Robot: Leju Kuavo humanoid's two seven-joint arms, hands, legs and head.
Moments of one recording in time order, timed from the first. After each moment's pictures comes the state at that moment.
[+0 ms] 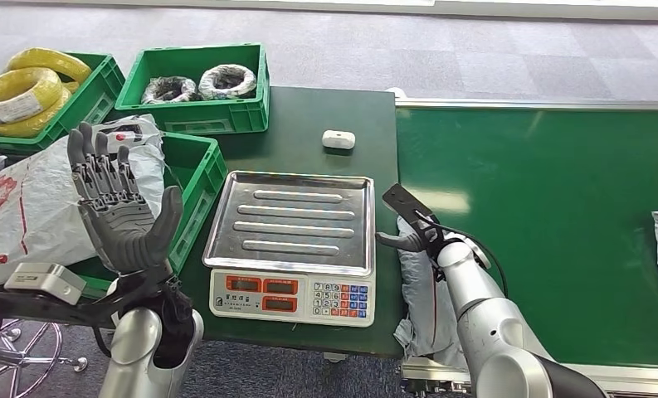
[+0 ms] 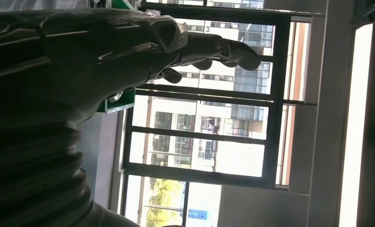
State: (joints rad) left arm -0.21 -0.20 -0.26 -1.69 0.05 0.35 -0.70; right arm -0.82 0.17 -0.33 -0.30 1.05 0.30 -0.09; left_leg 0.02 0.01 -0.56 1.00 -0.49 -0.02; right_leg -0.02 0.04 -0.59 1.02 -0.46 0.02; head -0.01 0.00
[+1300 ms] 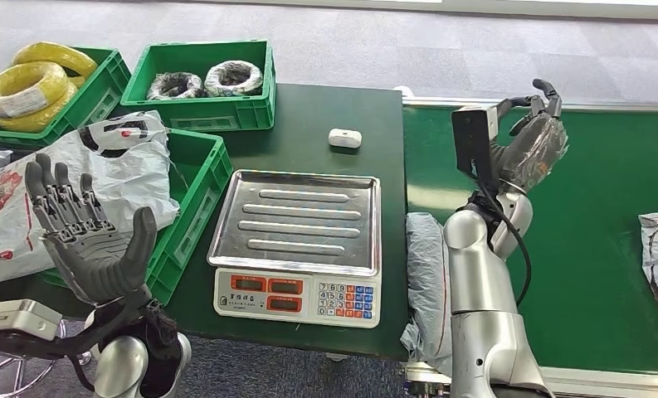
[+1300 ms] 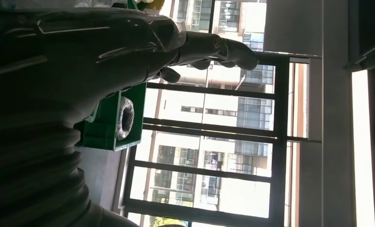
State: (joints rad) left arm -0.08 -0.22 -0.23 -1.81 -0.01 0.43 -0.70; right arm -0.69 0.25 -0.09 -1.05 0.97 -0.69 -0.22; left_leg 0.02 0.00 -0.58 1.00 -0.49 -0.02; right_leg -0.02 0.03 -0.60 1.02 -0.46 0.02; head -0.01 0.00
